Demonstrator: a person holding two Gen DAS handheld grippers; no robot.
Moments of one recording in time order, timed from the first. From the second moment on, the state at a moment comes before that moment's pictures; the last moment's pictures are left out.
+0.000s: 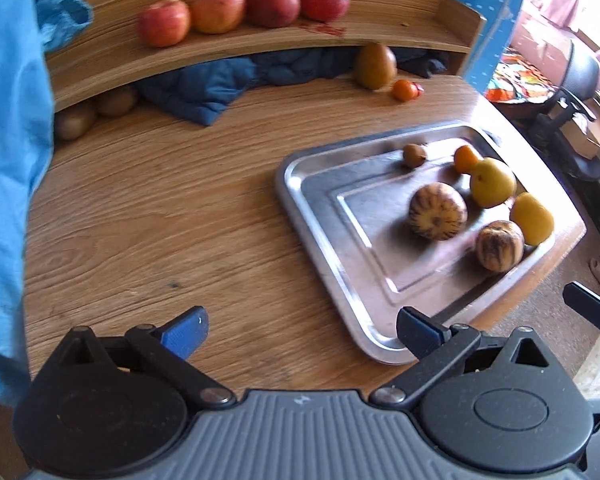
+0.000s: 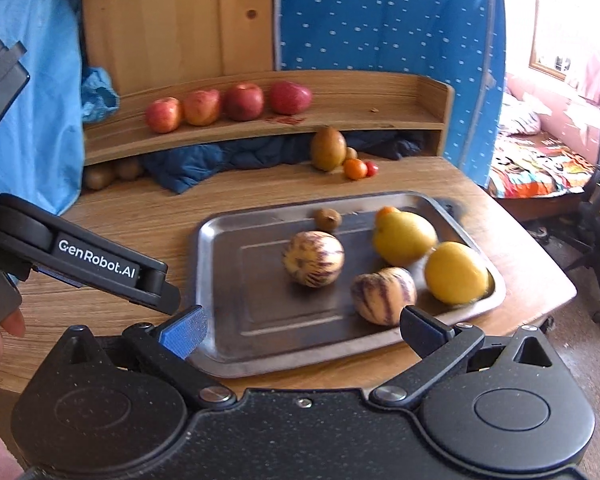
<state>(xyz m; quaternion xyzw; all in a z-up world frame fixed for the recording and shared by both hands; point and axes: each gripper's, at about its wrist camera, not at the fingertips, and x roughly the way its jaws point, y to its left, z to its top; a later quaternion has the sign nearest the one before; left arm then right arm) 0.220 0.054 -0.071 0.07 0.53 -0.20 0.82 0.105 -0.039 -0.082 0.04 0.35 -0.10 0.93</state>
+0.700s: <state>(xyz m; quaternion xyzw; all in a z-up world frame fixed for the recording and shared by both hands) 0.339 -0.010 -0.080 0.05 0.52 -0.20 0.83 0.193 -0.096 -0.088 0.00 0.37 -0.11 0.92</state>
